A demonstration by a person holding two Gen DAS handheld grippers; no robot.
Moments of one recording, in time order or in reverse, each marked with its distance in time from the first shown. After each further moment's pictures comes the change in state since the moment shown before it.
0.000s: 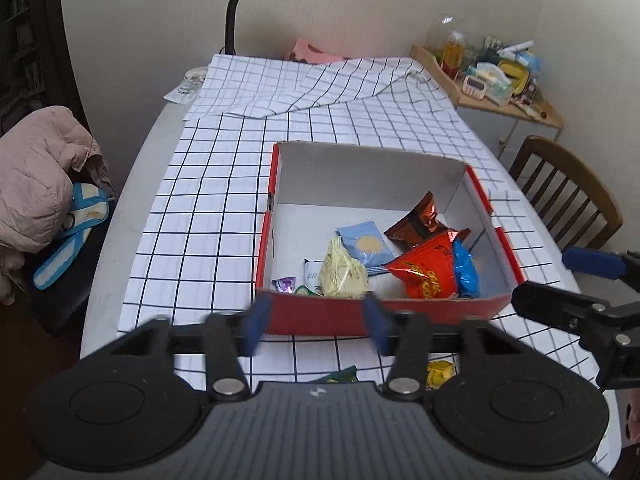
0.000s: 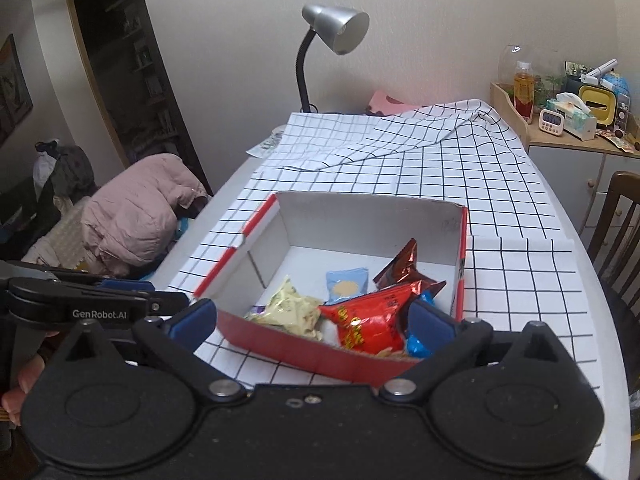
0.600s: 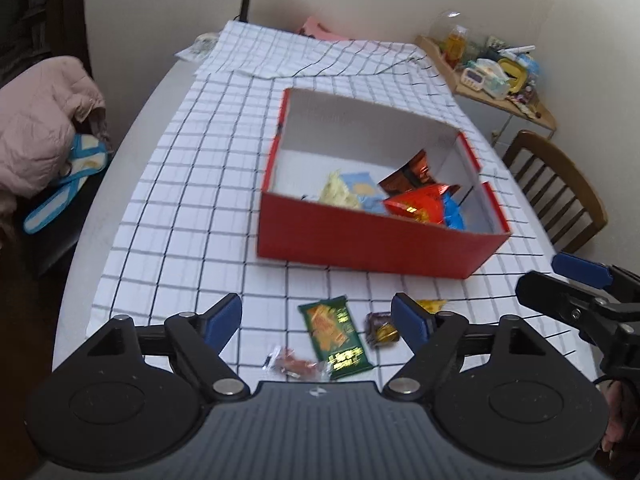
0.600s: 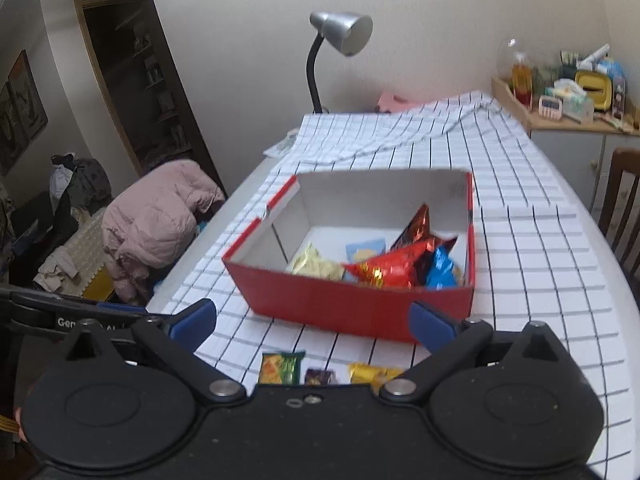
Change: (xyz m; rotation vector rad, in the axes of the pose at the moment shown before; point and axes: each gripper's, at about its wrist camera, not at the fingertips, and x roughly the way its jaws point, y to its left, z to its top) left arm -0.009 0.013 -0.066 -0.093 0.051 -0.032; right arm -0.020 0.004 -0.057 0.030 -0.036 0.036
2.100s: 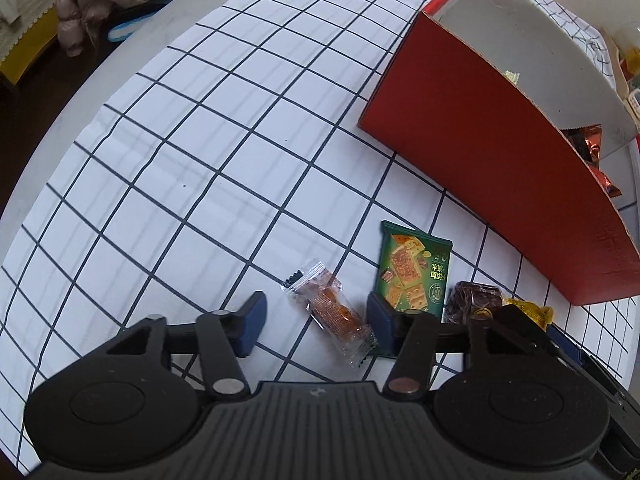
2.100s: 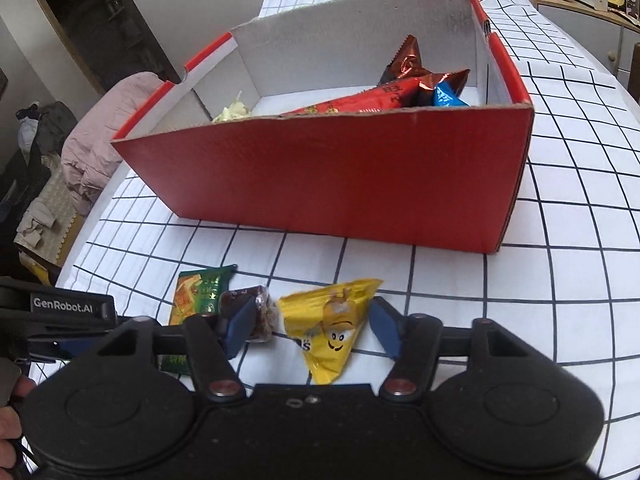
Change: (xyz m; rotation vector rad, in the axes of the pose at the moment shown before) left arm 0.108 0.020 -0.040 -0.470 0.278 0.237; right arm 0.124 -0.045 -0.052 0.089 0.287 -0.003
